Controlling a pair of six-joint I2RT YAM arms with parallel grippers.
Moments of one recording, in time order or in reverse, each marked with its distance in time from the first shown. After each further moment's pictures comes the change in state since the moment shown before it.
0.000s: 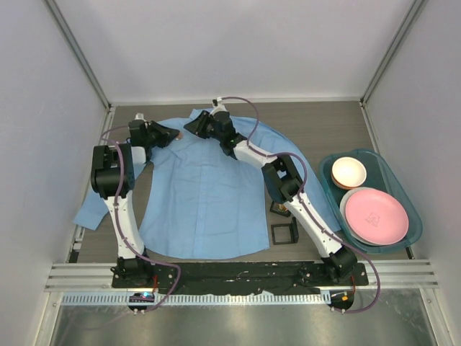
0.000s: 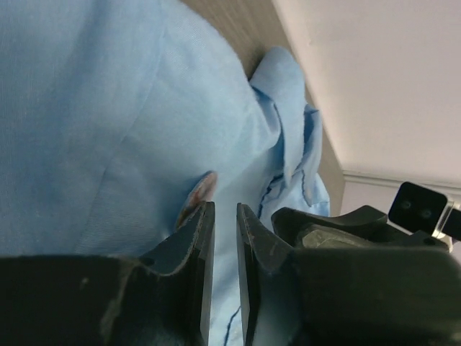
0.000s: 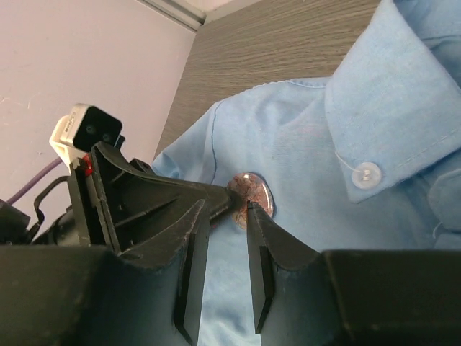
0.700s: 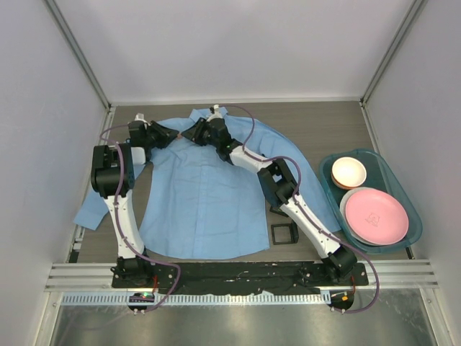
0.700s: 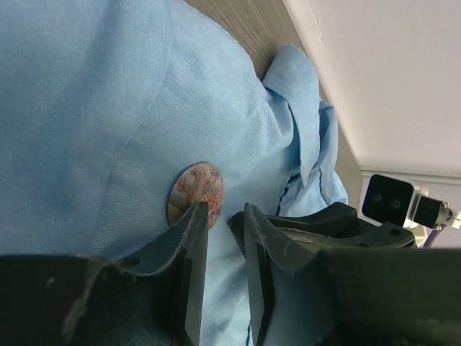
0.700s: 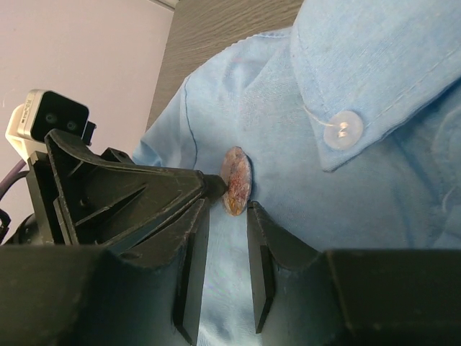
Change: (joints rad) left arm 0.006 0.024 -0.001 0.003 -0.002 0.076; right arm 0.027 0.111 0.106 -0.032 0.010 0.076
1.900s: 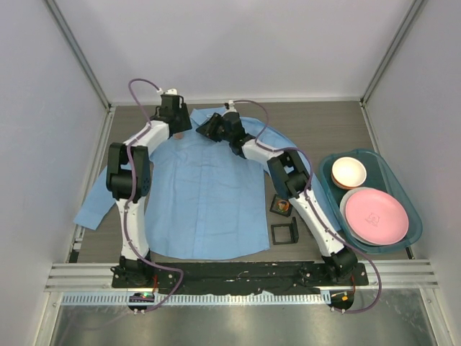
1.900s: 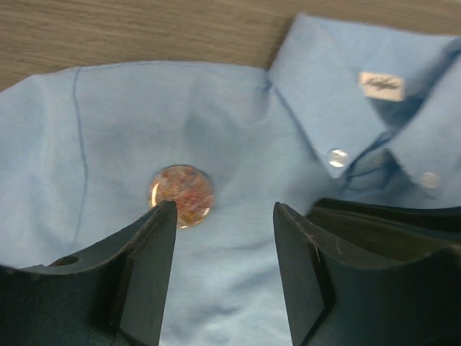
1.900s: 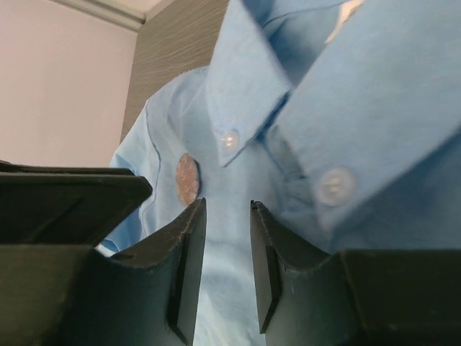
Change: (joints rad) left arm -0.259 -0.084 0.387 -0.712 -0.575 0.631; right arm -0.076 -0.171 -0.268 0.014 -0.013 -0.029
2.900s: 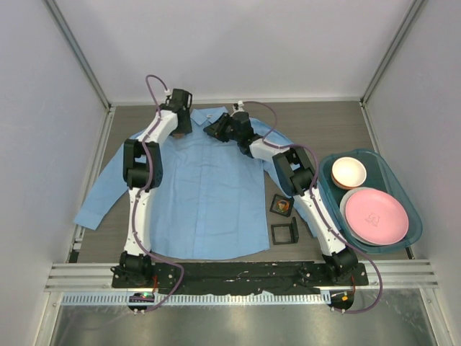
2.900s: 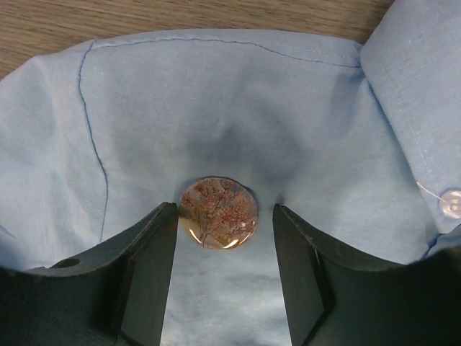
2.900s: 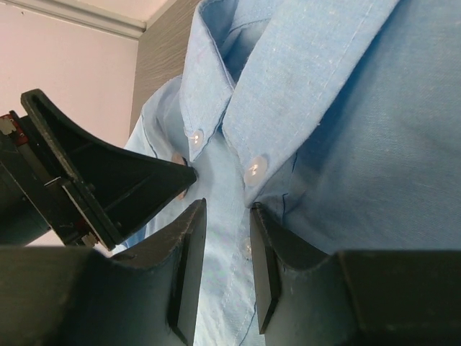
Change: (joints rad) left arm -0.024 0.306 0.476 -0.493 -0.189 0.053; right arm -0.061 -0.066 -0.147 0.066 -0.063 0.057
